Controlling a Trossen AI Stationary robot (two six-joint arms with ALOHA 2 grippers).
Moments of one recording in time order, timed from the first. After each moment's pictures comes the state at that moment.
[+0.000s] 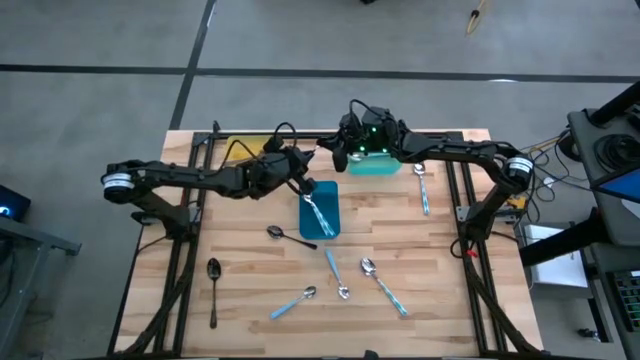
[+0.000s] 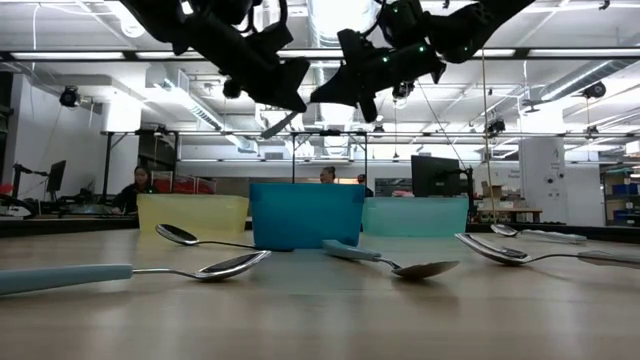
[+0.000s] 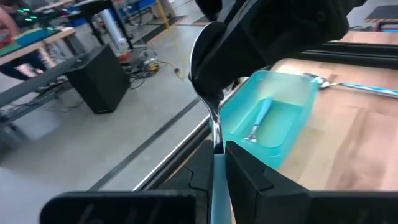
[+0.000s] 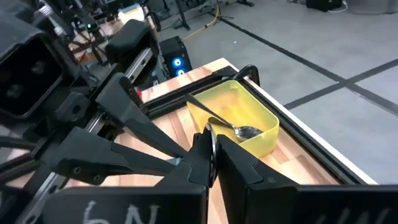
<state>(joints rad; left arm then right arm) 0.17 1.47 0.90 0.22 -0.59 0.04 -0.47 1.65 1.17 0.24 -0.27 0.21</state>
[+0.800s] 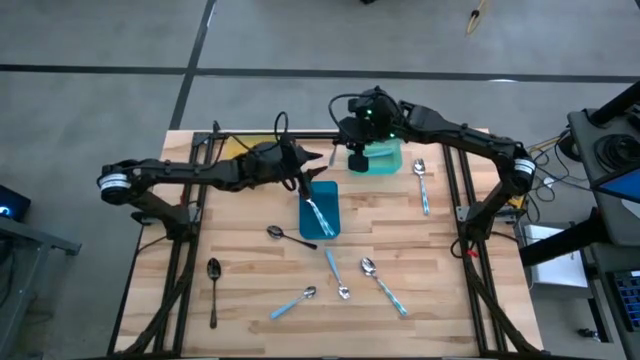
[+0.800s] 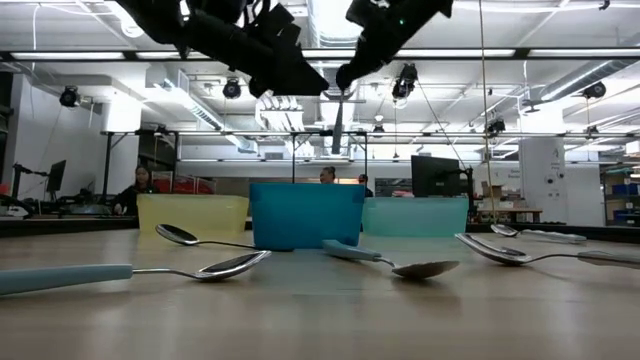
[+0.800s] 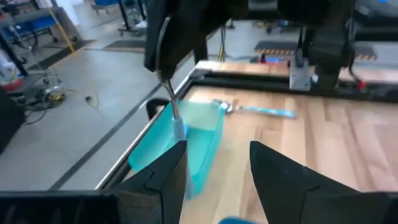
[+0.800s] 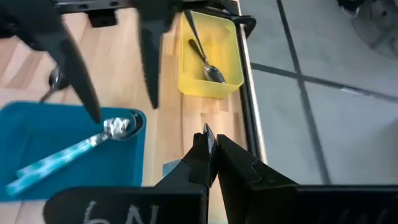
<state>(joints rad) 0.26 1.44 0.90 0.28 -0.13 0.07 -0.44 1.63 1.60 -0.62 -0.16 -0.50</state>
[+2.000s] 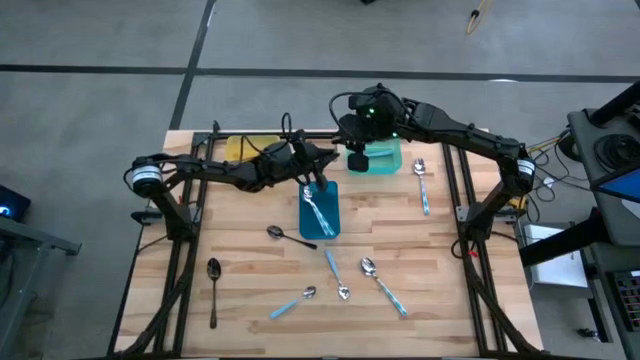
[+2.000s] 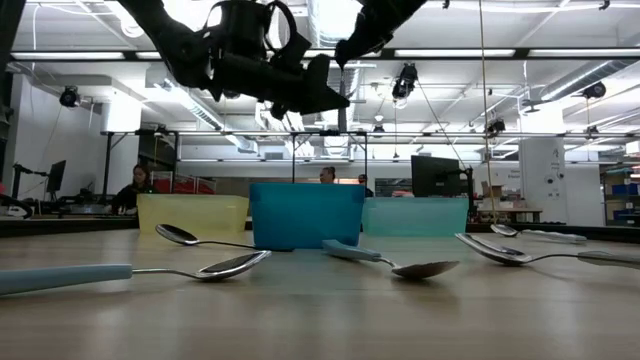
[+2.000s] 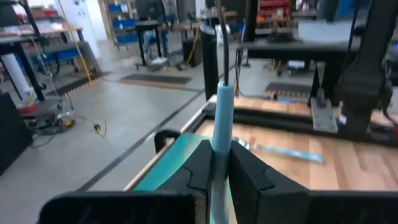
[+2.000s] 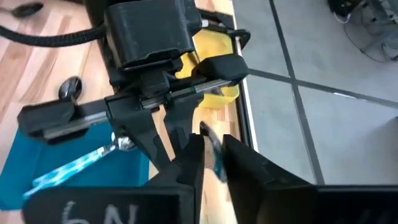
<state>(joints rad) 0.31 1.69 0.90 0.72 -0.12 0.05 -0.39 1.63 1.72 -0.71 -0.12 -0.46</state>
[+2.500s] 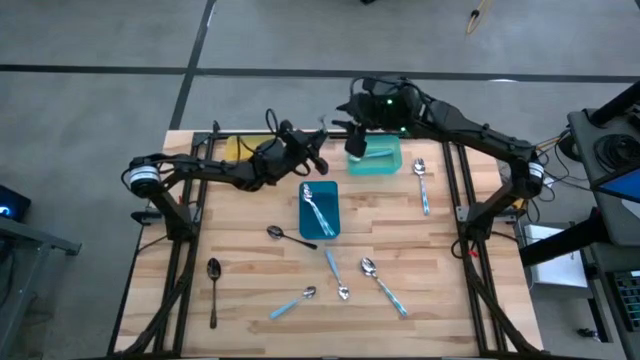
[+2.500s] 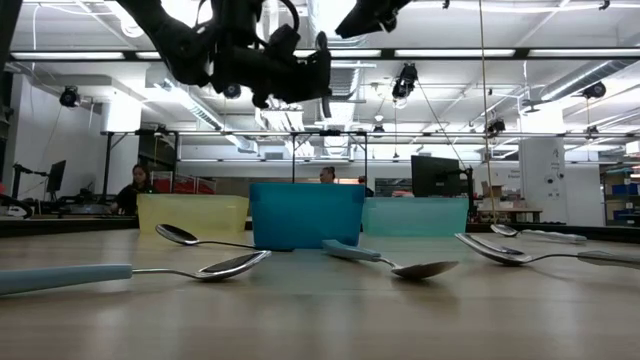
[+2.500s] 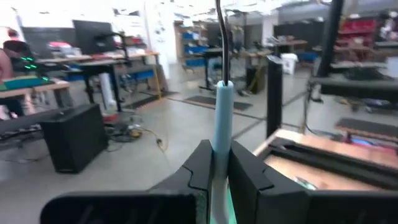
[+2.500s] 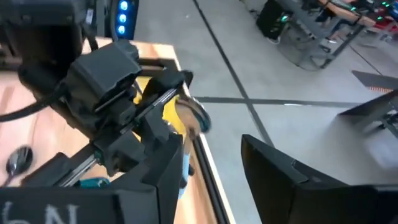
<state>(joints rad) 0.31 1.67 0.90 0.84 -0.41 0.07 -0.40 1.56 1.71 -0.55 0.03 -0.33</state>
